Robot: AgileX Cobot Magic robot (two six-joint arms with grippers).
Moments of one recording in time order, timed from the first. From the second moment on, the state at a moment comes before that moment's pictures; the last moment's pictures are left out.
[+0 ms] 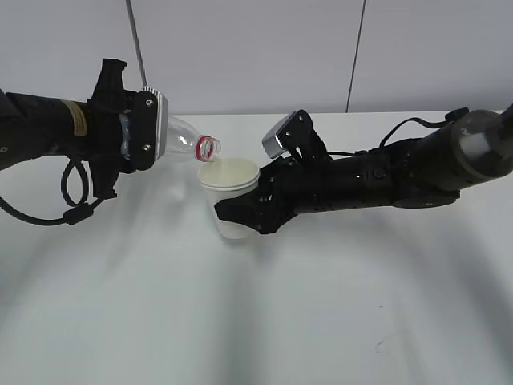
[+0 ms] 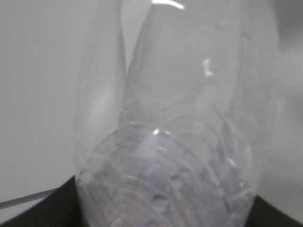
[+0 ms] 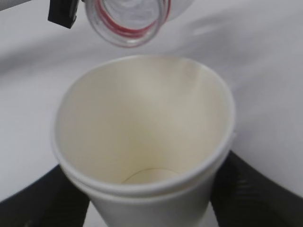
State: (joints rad) left arm -0.29 1.81 -1.02 0.64 -0.20 0.91; right arm 0.29 2.14 -1.17 -1.23 -0.80 0.81
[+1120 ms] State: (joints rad) left arm -0.31 1.81 -1.02 0.64 -0.21 0.96; right arm 0.29 2.14 -1.17 -1.27 -0.80 0.81
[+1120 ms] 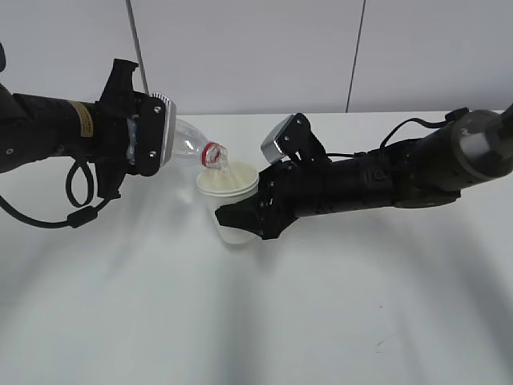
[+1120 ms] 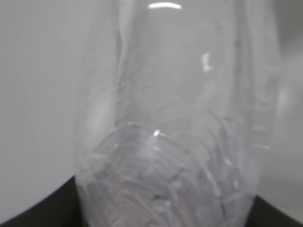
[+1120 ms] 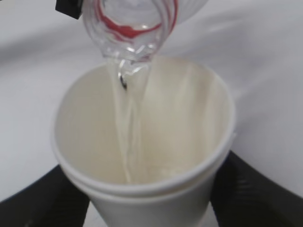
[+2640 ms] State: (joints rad) left arm -0.31 1.81 -1.05 0.64 -0.18 1.02; right arm 0.29 2.14 -1.17 -1.30 -0.80 0.82
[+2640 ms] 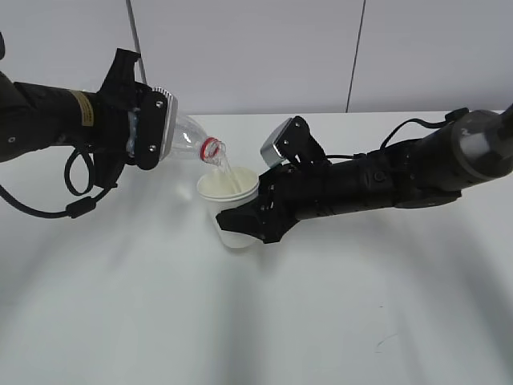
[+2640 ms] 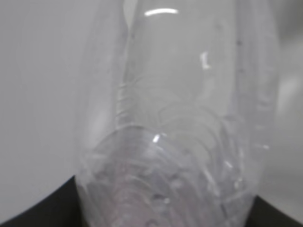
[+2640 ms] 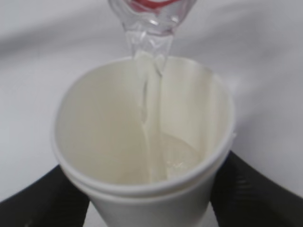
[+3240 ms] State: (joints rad) left arm -0.31 1.81 -1.05 0.64 -0.18 1.03; right arm 0.29 2.14 -1.17 -1.30 -0.80 0.82
